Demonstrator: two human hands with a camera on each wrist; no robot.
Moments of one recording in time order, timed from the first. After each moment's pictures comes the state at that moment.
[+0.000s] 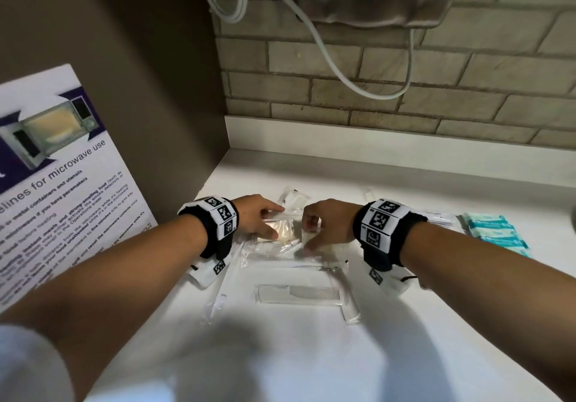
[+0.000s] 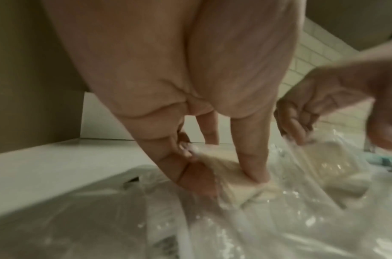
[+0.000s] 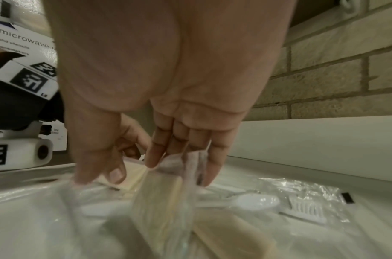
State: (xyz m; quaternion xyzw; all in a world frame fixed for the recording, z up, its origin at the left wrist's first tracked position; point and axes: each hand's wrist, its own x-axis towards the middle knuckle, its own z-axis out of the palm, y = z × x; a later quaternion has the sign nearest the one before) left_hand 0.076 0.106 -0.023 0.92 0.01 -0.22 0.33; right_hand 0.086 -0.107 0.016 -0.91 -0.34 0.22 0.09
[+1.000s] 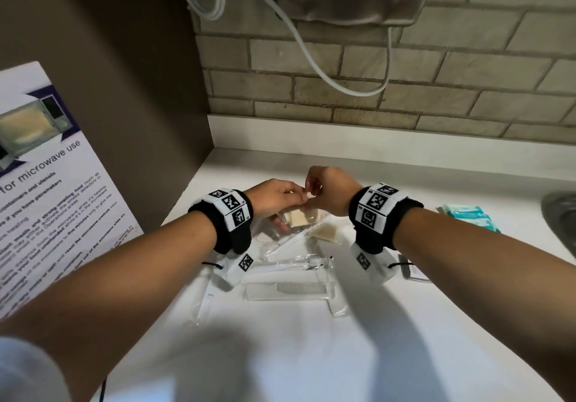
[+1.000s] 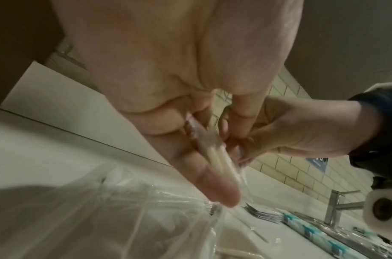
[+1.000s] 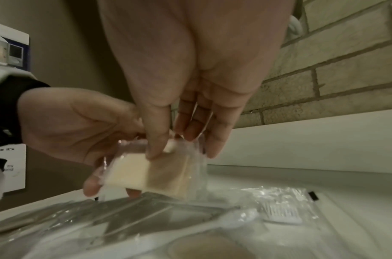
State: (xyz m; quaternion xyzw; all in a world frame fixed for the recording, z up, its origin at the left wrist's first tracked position) left_hand 0.074 0.039 0.009 0.80 0.02 -0.19 0.57; right_hand 0.107 -0.122 0.028 -0.93 -0.25 0.05 0.25
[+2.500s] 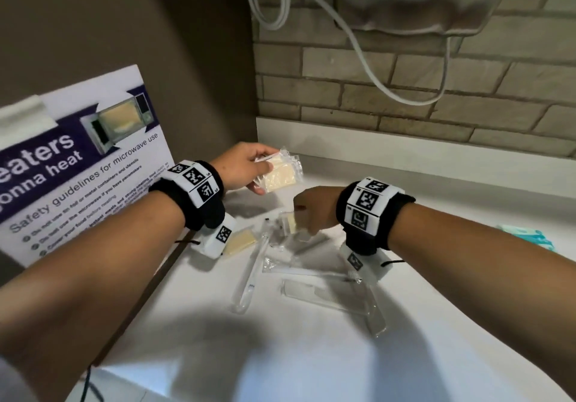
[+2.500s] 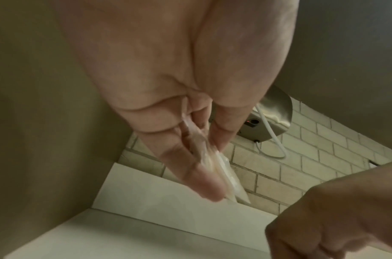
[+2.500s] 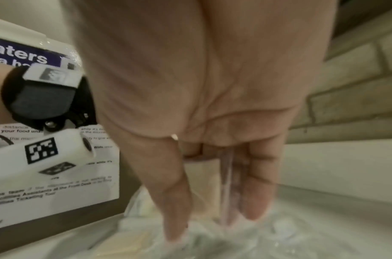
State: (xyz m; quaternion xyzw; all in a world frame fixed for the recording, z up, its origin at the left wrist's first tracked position) left_hand 0.048 0.146 0.060 0.85 0.03 -0.02 0.52; right_hand 0.078 -0.033 0.047 -0.90 -0.36 0.23 -0.07
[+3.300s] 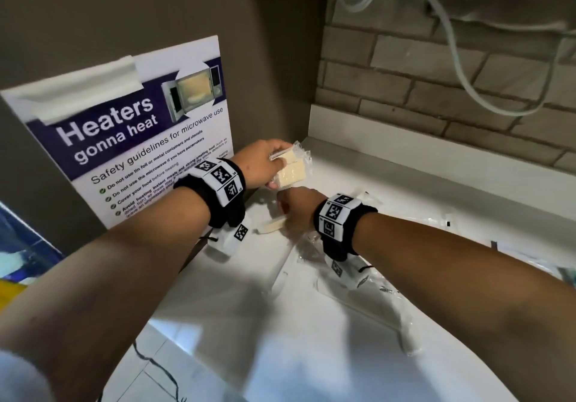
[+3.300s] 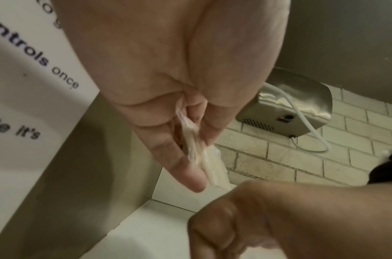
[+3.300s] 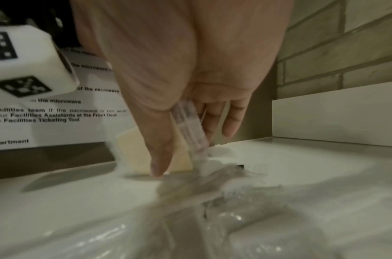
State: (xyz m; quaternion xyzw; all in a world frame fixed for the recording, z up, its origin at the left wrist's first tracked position) left_hand 0.011 0.189 0.046 0.89 0.12 0.05 0.43; right_hand 0.059 0.063 -0.003 -0.88 -0.44 0.16 0.03
